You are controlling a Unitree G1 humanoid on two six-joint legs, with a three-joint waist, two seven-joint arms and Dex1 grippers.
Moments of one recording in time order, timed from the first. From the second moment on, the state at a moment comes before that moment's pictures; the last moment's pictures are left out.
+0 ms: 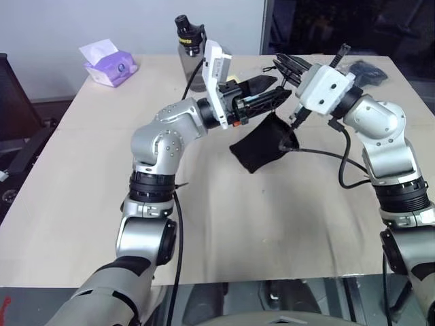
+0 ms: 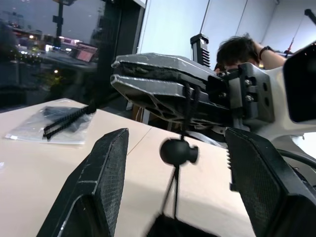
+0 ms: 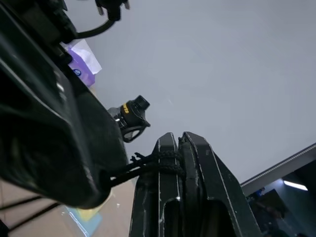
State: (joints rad) left arm -0.91 0.27 0.03 0.06 -0.63 0.69 -0.84; right arm -0.81 -0.51 0.14 -0.01 -0.12 -0.18 0.56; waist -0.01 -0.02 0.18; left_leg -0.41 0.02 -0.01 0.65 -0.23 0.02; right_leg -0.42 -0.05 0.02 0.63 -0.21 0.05
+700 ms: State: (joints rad) left arm -0.88 0.29 -0.09 0.07 -0.51 0.65 -0.85; right arm -0.96 -0.42 0.03 -0.01 -0.13 -0.19 0.38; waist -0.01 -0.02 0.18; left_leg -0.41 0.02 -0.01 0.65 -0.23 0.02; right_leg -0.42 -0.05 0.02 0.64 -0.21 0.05
